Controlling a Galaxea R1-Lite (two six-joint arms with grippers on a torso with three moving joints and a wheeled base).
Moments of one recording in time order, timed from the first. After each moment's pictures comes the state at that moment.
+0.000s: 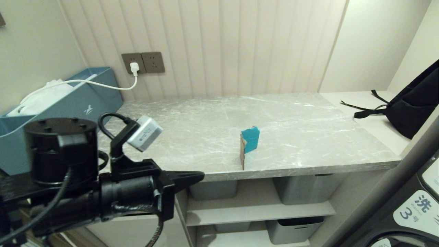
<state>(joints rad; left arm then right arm) -0.66 1.45 -0.69 -0.48 -0.29 -0.09 0.00 0.00 0.00 0.01 0.04 -0.05</state>
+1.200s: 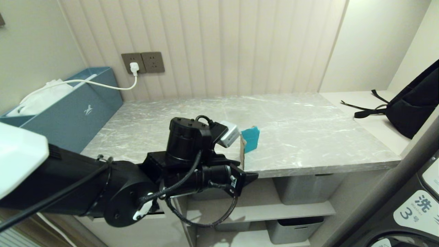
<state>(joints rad) -0.79 1.87 -1.03 -0.48 -0.17 -0.02 0.00 0.00 0.00 0.01 0.04 -0.05</state>
